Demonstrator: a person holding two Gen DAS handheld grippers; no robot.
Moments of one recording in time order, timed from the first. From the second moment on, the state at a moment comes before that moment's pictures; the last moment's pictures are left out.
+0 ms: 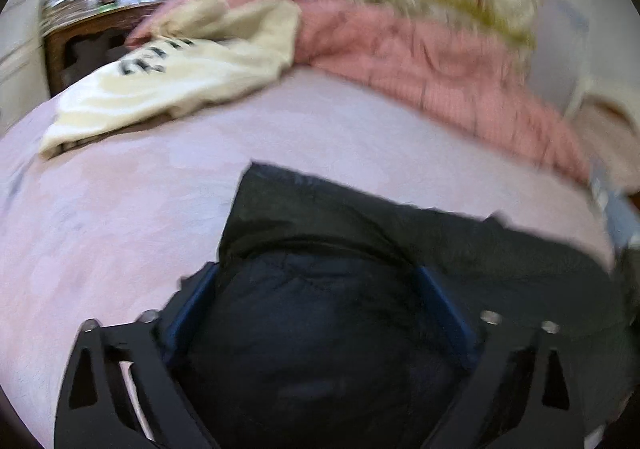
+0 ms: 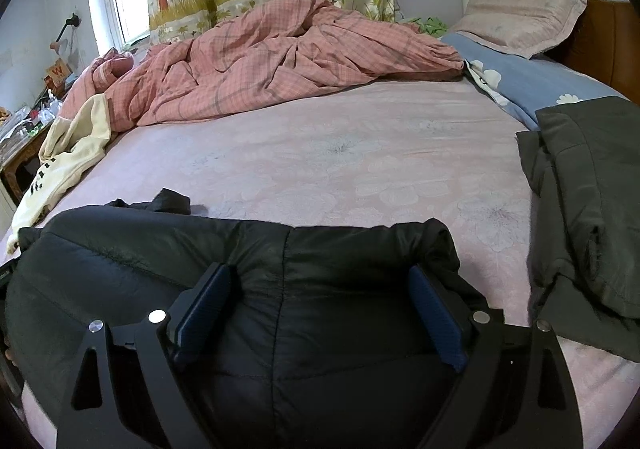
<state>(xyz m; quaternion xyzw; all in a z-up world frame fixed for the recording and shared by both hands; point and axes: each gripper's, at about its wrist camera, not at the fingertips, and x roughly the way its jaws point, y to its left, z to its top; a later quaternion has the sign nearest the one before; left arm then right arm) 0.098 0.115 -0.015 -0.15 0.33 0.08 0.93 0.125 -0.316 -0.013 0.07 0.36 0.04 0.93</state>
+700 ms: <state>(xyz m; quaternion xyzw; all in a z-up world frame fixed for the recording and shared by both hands) -0.037 -0.037 0.049 -0.01 0.10 -0.09 0.99 0.025 -0.293 0.022 0.03 0.22 0.01 0.98</state>
